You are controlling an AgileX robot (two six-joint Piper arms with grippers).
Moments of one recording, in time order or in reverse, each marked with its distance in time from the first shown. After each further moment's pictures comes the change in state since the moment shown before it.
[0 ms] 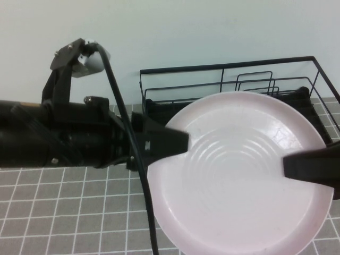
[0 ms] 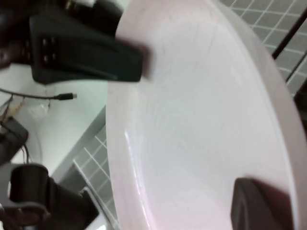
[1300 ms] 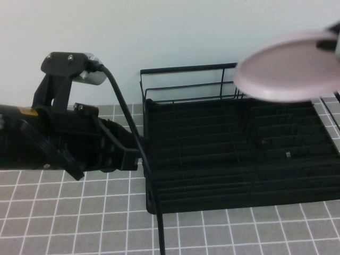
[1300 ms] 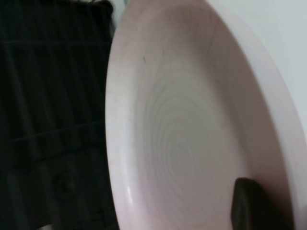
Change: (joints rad) right arm 0.000 0.339 -0.520 -0.631 -0.377 -0.793; left arm 0.000 -0.001 0.002 0.276 -0.064 -0.063
